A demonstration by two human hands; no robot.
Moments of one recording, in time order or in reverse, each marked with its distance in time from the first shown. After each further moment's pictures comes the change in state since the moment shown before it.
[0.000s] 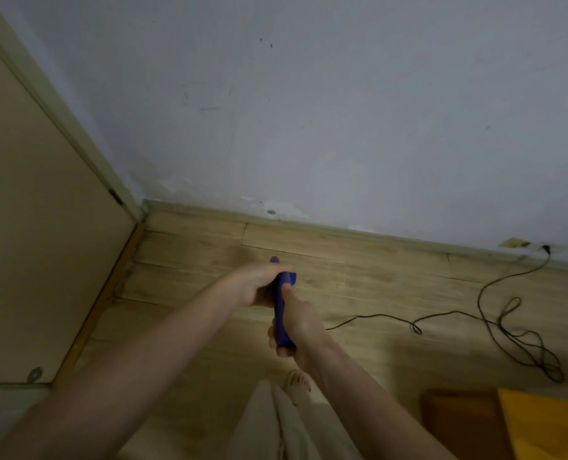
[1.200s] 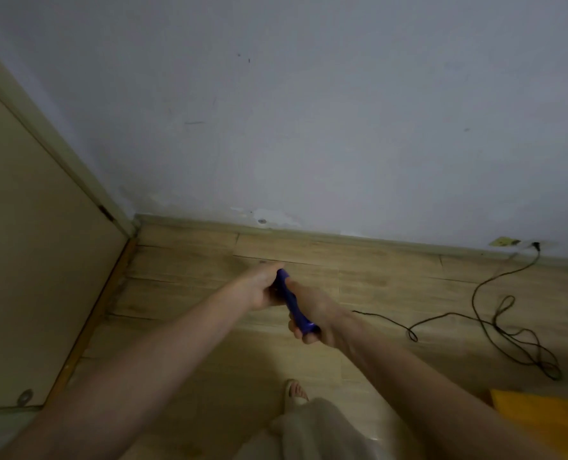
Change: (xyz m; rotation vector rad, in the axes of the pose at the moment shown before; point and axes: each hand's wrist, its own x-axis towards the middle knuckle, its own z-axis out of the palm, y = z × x) left_hand 0.016 0.017 0.046 -0.192 0.122 0.036; right_hand 0.013 -0.029 -0.071 -0.218 -0.095 0.002
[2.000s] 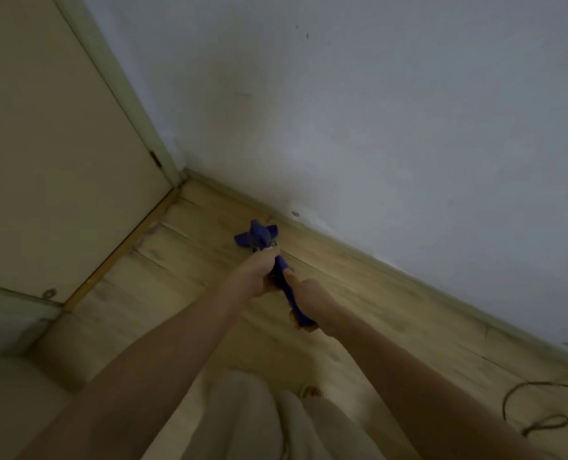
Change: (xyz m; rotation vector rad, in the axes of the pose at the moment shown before) left_hand 0.080 0.084 0.090 -0.340 0.293 0.017; right_hand 0.140 -0.061 -0.133 -0.513 -0.191 -0.063
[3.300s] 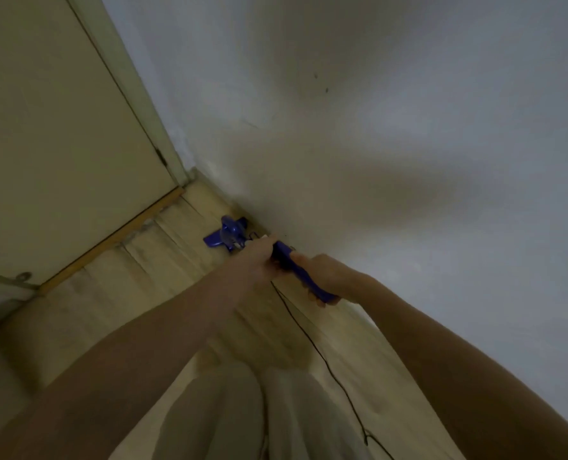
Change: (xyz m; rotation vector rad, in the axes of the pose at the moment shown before) left_hand 0.131 0.203 0.086 -0.487 0.114 0.010; right_hand 0.186 -0.162 -0.209 -0.513 -0.187 -0.155
